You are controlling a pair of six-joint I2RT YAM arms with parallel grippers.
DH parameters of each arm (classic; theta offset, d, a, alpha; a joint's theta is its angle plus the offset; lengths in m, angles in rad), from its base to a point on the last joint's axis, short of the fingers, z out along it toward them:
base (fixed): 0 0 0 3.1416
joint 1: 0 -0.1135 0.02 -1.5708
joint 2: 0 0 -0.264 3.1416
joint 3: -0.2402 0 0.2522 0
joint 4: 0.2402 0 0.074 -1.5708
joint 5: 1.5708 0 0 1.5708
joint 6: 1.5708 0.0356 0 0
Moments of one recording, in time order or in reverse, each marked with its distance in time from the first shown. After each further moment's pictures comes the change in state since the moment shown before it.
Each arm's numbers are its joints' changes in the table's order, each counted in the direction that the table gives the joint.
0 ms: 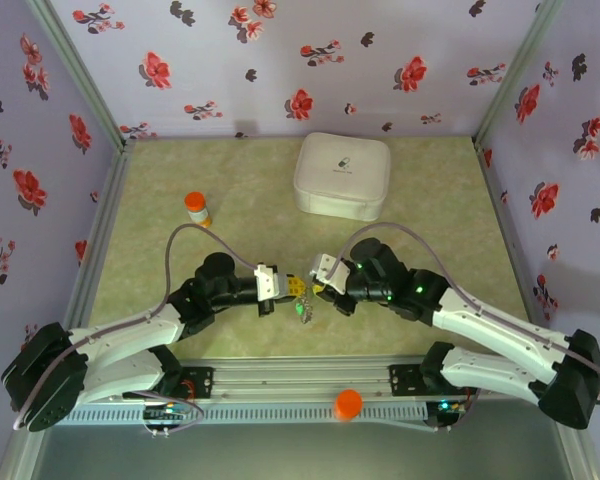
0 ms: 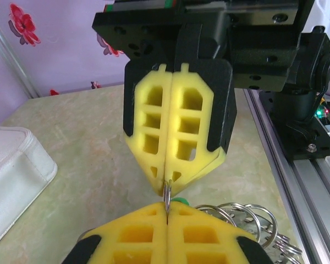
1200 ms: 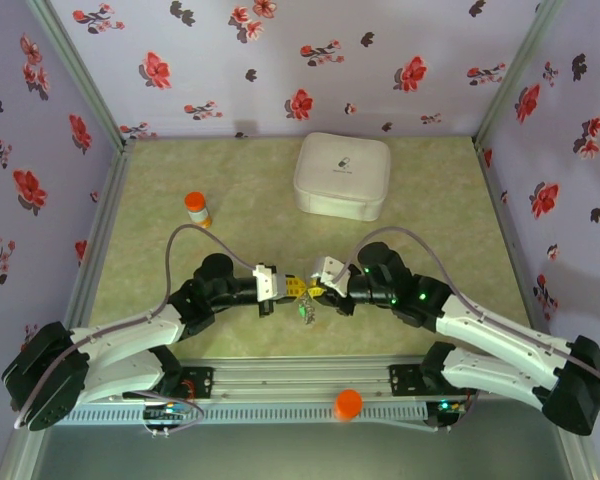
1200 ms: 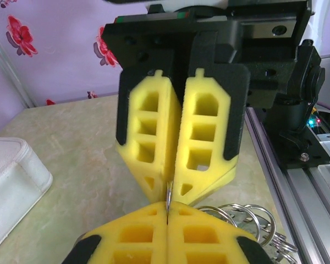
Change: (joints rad) left arm 0.000 -0.007 0.011 -0.053 0.027 -0.023; right arm 0.008 0.058 0.088 -0.158 -0.093 -0.001
